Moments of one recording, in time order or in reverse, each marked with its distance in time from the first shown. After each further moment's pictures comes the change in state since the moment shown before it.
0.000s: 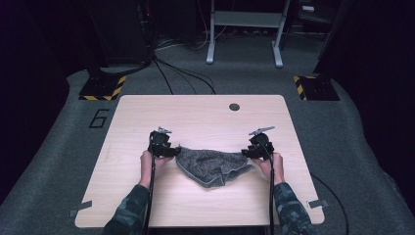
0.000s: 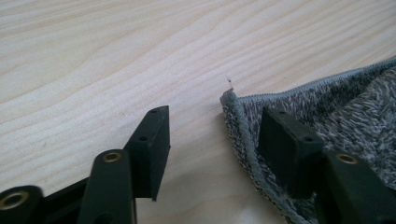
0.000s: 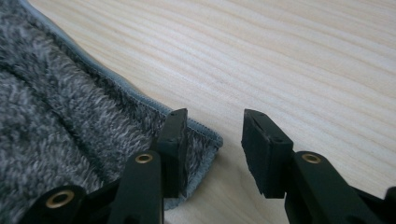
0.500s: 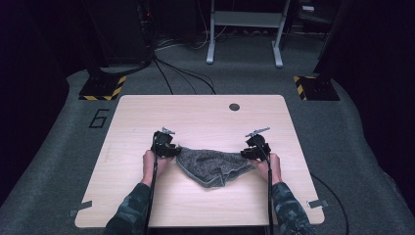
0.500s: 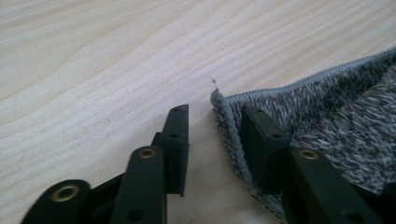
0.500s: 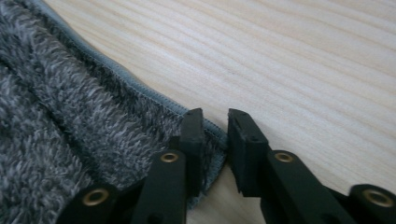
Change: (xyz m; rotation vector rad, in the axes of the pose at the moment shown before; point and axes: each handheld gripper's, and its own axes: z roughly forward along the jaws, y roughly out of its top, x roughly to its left) left arm -0.003 0.001 0.014 0.024 0.001 0.046; right arm 0.003 -0.002 0.014 0.046 0.014 -0.017
